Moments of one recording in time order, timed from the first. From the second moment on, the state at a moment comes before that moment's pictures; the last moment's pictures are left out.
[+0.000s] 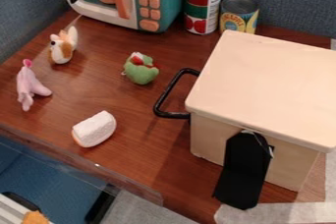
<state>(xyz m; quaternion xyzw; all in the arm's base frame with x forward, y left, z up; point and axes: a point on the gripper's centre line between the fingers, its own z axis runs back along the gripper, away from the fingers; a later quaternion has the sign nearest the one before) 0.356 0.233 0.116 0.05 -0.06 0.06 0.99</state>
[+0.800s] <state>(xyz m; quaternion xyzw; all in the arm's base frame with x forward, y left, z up) 0.346 0.132 0.052 0.03 -0.04 -0.06 1.00</state>
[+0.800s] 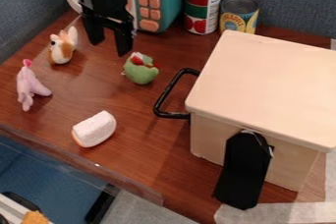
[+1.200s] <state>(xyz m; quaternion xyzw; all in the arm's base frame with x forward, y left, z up) 0.365 0.087 0.021 0.05 -0.04 -0.05 1.00</state>
